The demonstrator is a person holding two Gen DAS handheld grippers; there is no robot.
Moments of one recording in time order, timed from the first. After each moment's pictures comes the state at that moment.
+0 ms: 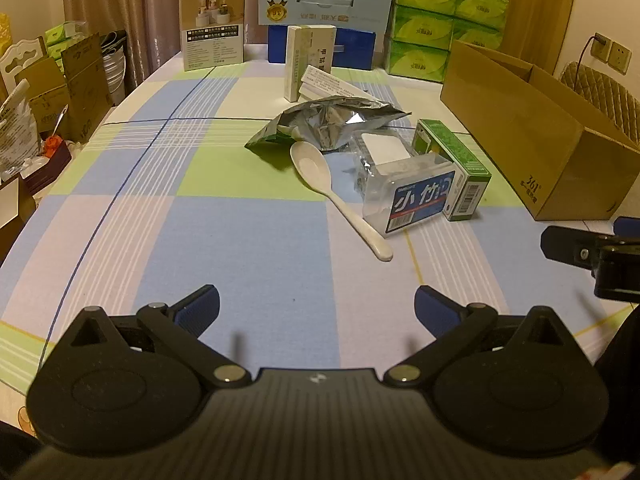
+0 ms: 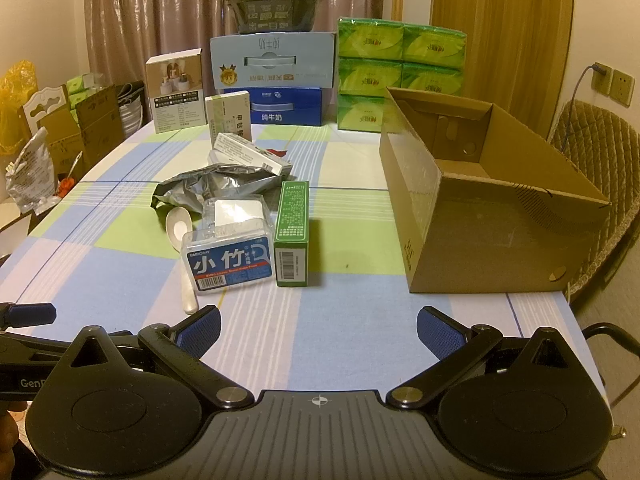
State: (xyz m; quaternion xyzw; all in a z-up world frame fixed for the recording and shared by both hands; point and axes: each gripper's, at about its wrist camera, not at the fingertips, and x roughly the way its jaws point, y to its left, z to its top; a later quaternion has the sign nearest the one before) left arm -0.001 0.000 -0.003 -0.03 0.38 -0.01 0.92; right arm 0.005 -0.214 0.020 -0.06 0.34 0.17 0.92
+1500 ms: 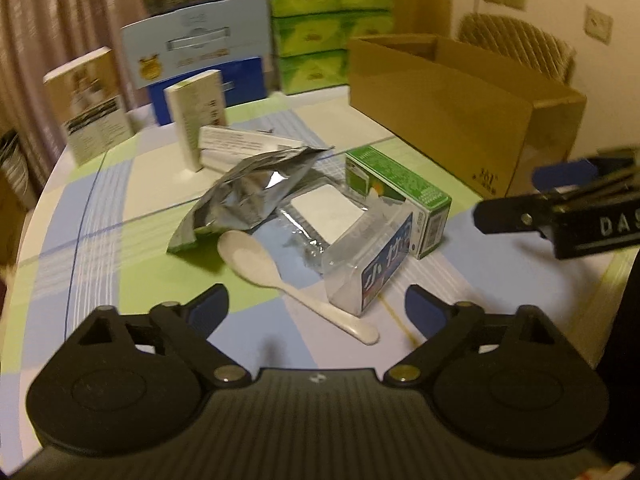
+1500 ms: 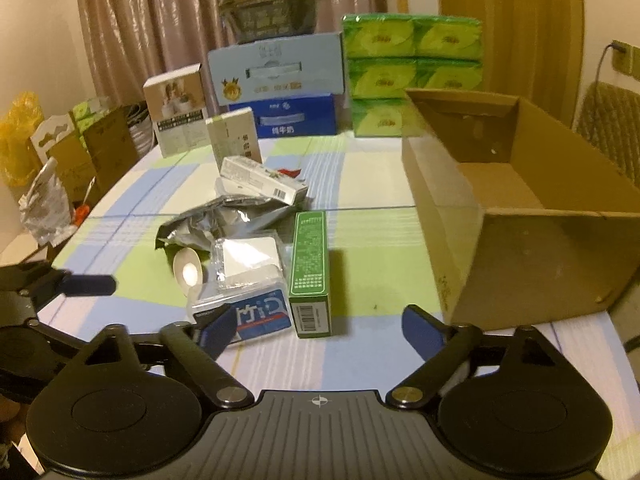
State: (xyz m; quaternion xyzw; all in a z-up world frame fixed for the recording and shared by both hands) left arm 0.080 -0.011 0.008 0.11 0.36 -0.17 0.91; right arm 0.064 -0.200 0.020 -0.02 0.35 0.22 0.91
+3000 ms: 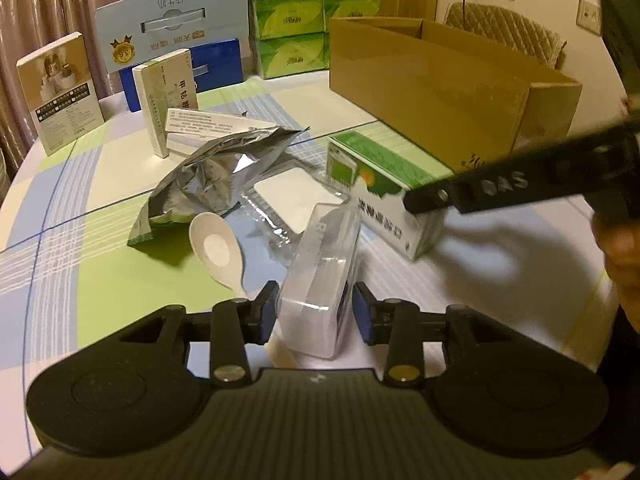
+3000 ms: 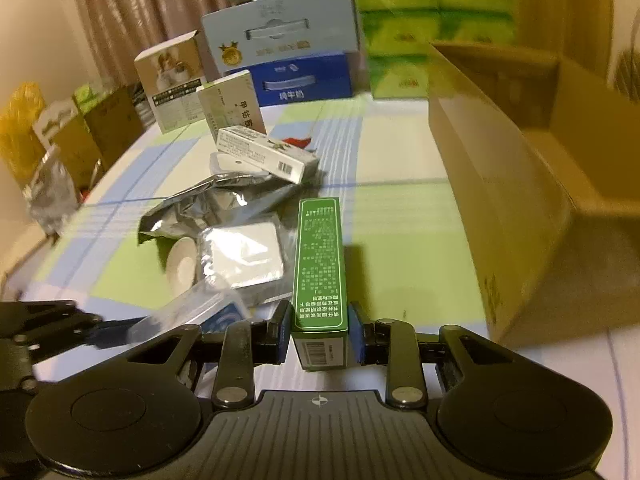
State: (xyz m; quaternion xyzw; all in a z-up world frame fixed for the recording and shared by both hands) left arm 0.092 -0.023 -0.015 0.08 0.37 -0.19 0.90; right arm 0.111 -0.197 -0.006 0.01 0.41 0.24 0.88
